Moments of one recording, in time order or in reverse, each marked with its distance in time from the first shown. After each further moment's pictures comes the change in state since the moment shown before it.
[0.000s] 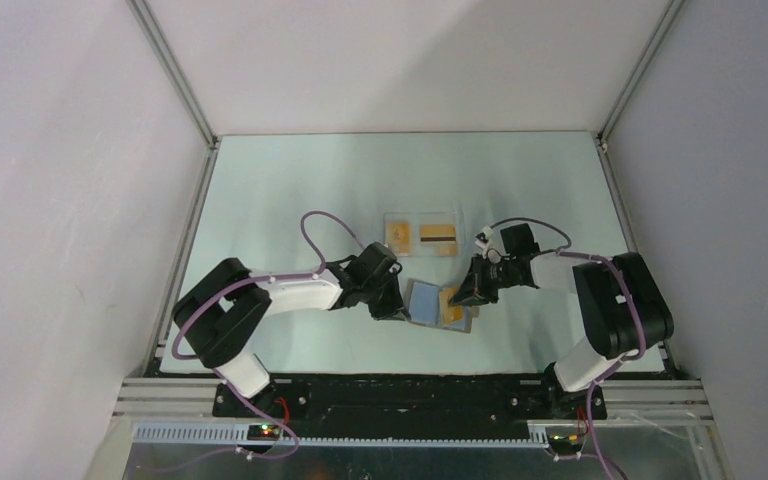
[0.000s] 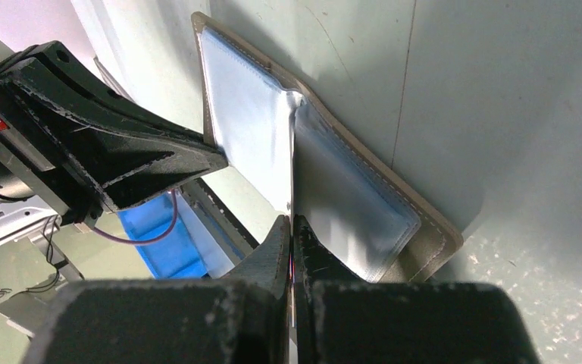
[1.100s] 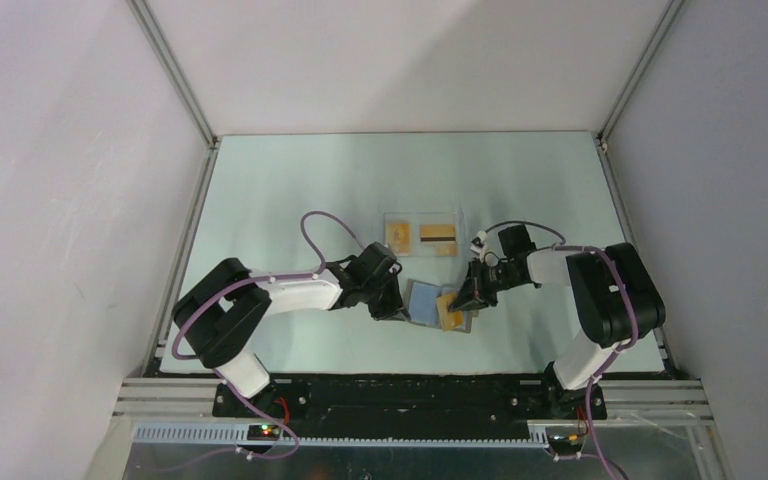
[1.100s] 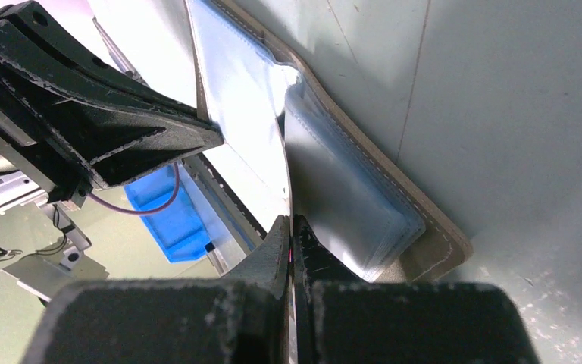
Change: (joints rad) left arm 0.000 -0.001 -0.001 -0.003 0.005 0.000; right arm -0.007 0.079 0.035 -0.072 -0.079 -0.097
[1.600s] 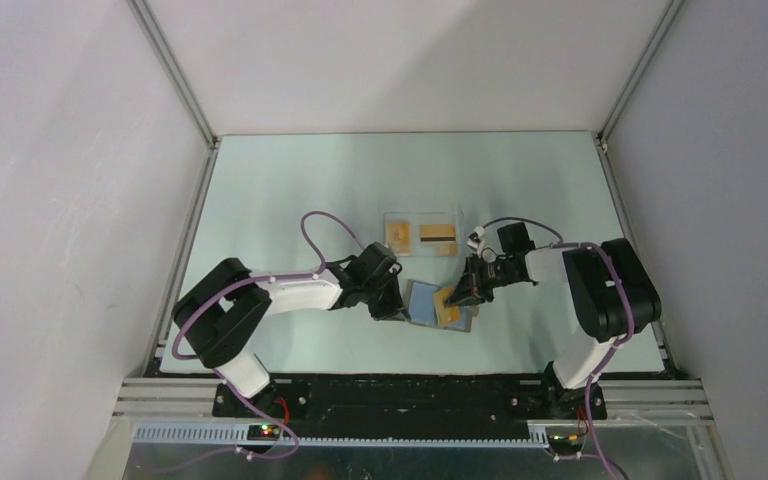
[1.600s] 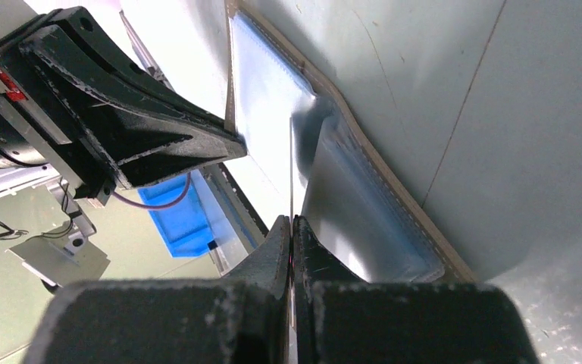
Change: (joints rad) left arm 0.000 0.001 0.000 0.000 0.003 0.001; right arm 0.000 0.033 0.010 0.084 -0.069 0.002
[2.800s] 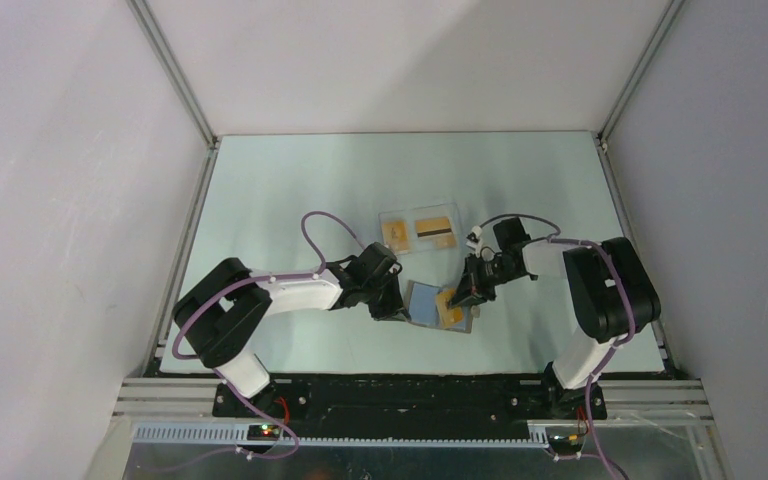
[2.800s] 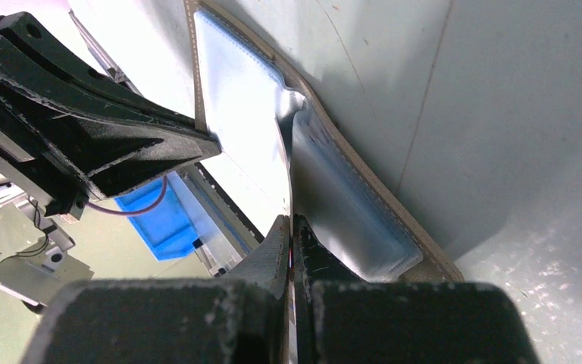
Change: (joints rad) left arm 0.000 0.002 0.000 0.002 0.007 0.003; right arm 0.024 0.000 0.086 -0.186 0.109 -0.054
